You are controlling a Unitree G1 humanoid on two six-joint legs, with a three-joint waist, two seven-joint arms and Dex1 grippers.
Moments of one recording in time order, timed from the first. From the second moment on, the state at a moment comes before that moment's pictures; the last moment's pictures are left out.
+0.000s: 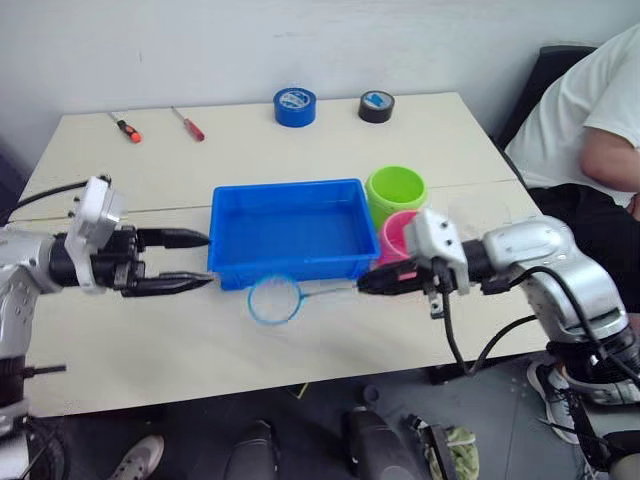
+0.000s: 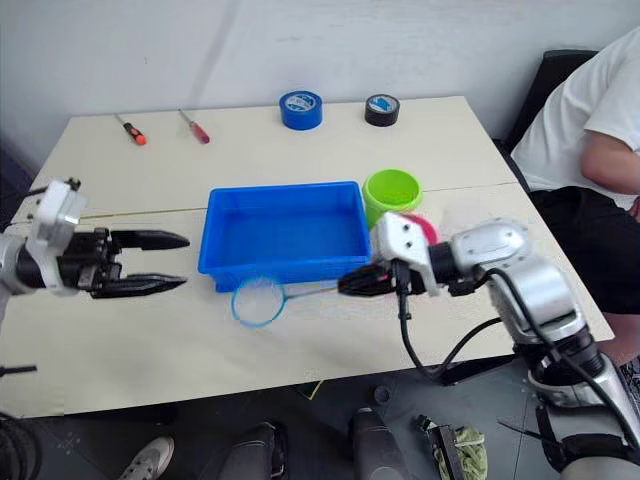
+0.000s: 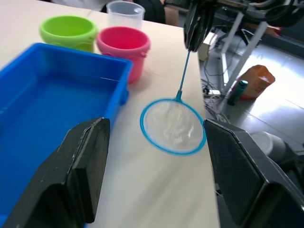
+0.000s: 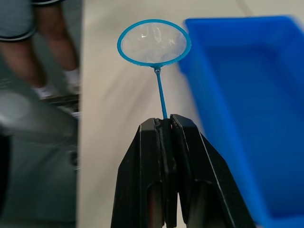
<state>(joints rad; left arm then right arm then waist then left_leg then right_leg) -0.30 0.95 0.34 -0.18 -0.63 0.59 -1.34 -0.64 -0.70 0.23 -0.26 0.37 0.57 1.32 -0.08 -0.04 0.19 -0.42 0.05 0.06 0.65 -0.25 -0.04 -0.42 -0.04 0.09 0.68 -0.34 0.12</state>
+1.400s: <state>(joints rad) -0.01 0.82 0.25 -0.31 -0.50 0.53 -0.99 -0.43 -0.66 0.20 -0.27 0.29 0.50 1.20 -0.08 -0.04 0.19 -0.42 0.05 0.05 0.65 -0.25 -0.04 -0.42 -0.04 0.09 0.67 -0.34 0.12</state>
